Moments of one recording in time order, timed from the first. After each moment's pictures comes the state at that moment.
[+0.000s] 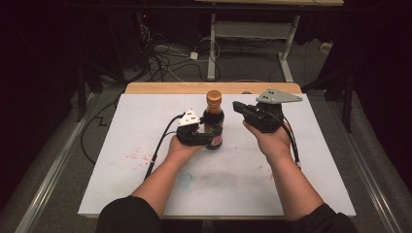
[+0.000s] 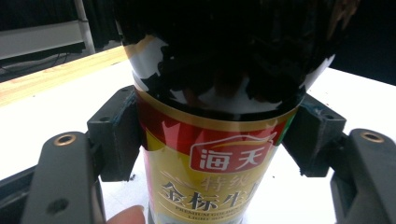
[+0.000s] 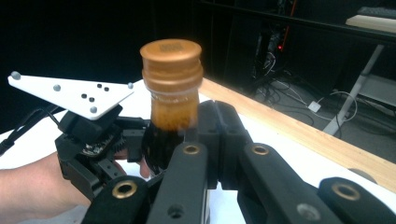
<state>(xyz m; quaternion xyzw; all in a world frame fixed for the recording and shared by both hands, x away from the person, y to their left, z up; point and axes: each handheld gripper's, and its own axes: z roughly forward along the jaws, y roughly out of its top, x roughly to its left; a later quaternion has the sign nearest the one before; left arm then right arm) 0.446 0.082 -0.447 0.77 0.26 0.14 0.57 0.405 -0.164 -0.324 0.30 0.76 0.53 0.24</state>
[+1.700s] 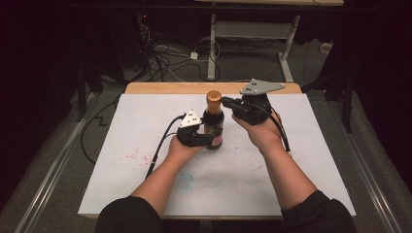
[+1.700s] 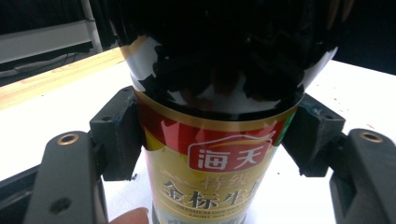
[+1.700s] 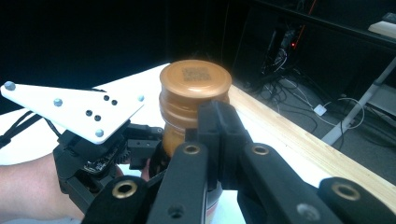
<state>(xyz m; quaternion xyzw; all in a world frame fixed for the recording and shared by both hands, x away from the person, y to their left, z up) 0.443 0.080 -0.446 0.78 0.26 0.15 0.55 0.419 -0.135 -0.309 0.25 0.79 0.50 0.24</state>
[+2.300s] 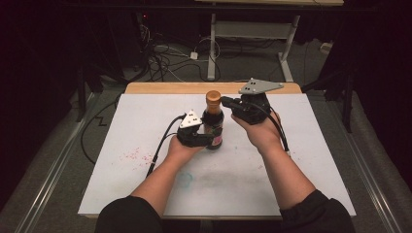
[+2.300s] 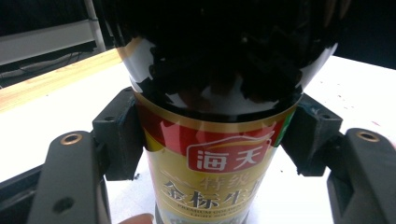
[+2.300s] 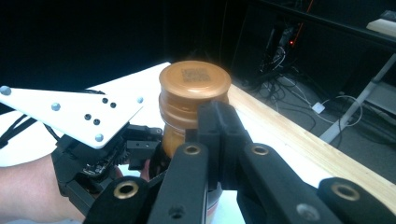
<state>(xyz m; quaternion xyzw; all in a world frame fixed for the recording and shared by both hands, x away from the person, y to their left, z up) 0.442 0.079 -0.445 0.78 0.26 0.16 0.55 0.419 -0.132 -0.307 0.26 0.80 0.49 0.24</state>
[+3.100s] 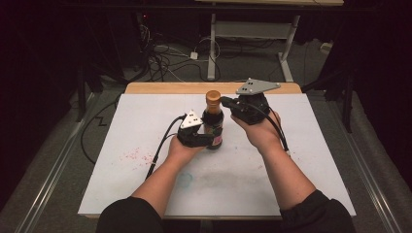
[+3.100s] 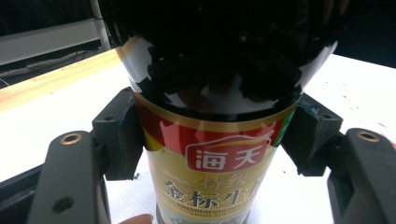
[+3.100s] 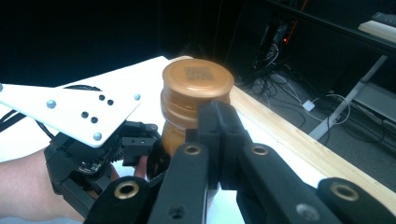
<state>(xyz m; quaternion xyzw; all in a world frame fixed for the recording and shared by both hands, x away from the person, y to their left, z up) 0.440 0.077 -0.446 0.78 0.27 0.17 0.55 0.416 -0.127 -0.303 0.26 0.80 0.47 0.26</state>
